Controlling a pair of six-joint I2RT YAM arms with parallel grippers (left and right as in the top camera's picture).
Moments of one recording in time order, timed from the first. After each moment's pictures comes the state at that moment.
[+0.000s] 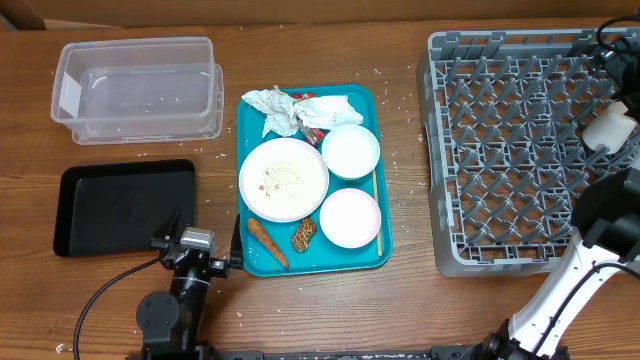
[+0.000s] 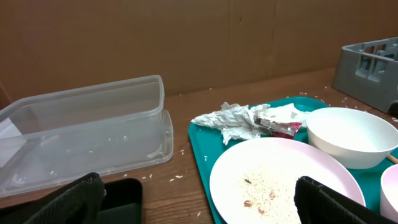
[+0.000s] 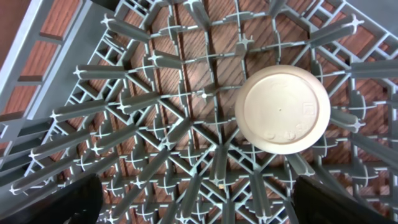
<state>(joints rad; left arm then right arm) 0.06 0.02 0.01 -0.06 0.21 0.12 -0.47 2.35 2.54 -1.45 -0.02 0.47</state>
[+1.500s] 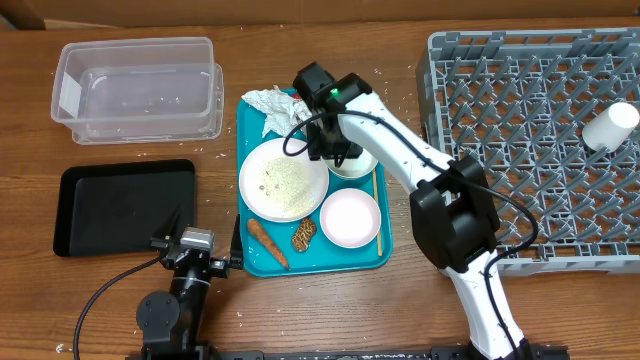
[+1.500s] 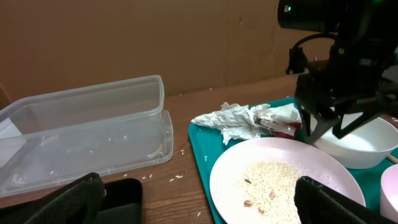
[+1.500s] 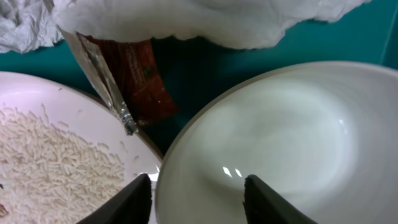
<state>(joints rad) 0.06 0.02 0.01 -0.06 0.21 0.12 0.60 2.35 2.04 -1.13 0.02 0.54</state>
